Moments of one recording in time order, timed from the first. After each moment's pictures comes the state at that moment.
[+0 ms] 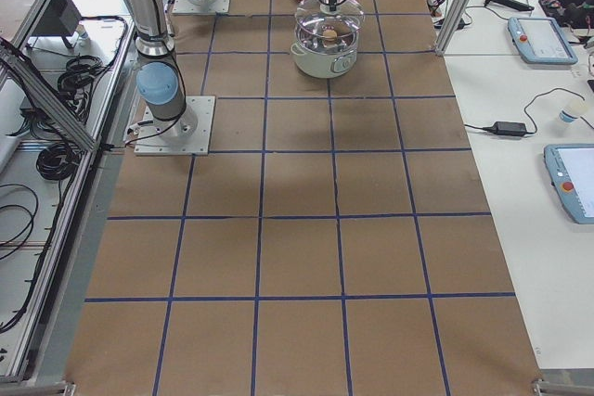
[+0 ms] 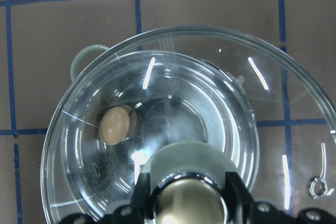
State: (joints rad) left arm -1.50 -1.54 -1.51 -1.66 1.58 -0.01; right arm 1.86 -1.36 1.54 -1.94 -1.52 0.33
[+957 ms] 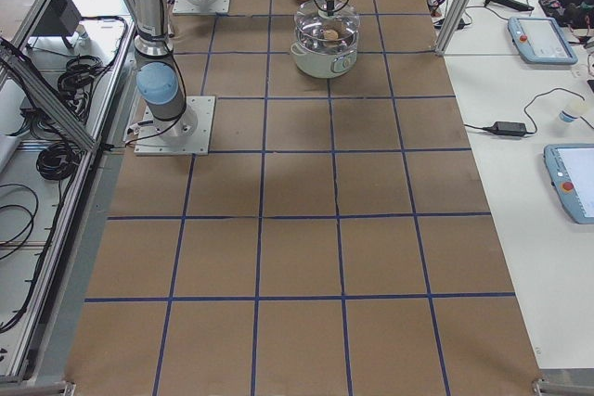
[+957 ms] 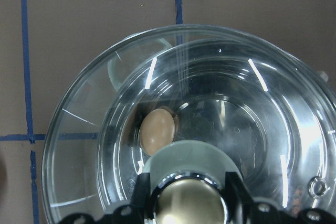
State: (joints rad) left arm -1.52 -1.55 -1.48 -1.73 1.59 0.01; right arm 1.92 -1.29 1.57 -2.01 -1.52 0.38
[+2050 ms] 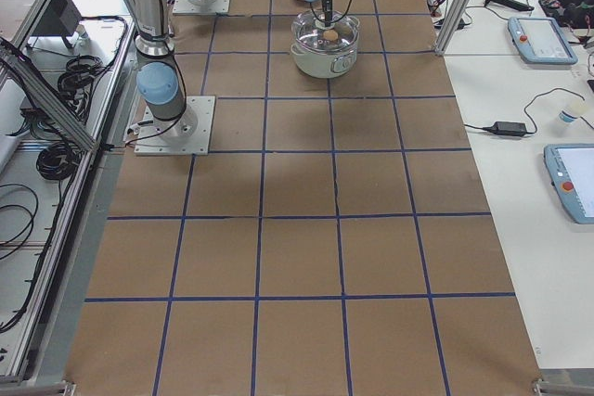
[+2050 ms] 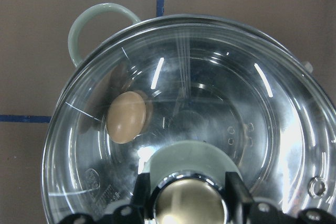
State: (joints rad) left arm -1.52 -1.52 -1.52 -1.66 1.59 0.00; right arm 1.88 -1.31 1.65 -2.05 -1.52 0.29
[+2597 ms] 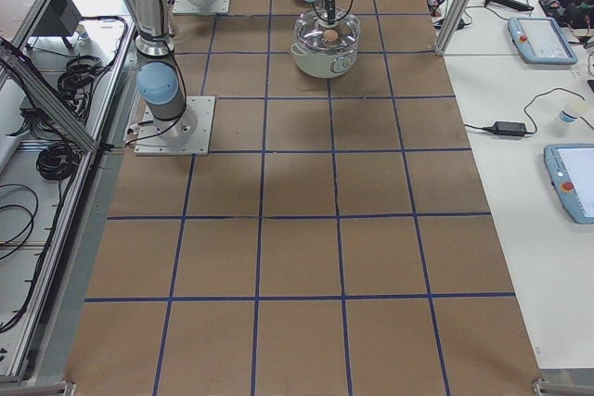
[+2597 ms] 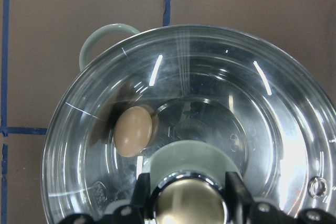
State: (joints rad) left arm -1.52 -1.52 -1.52 -1.66 1.59 0.00; right arm 1.88 -1.31 1.65 -2.09 -1.52 0.28
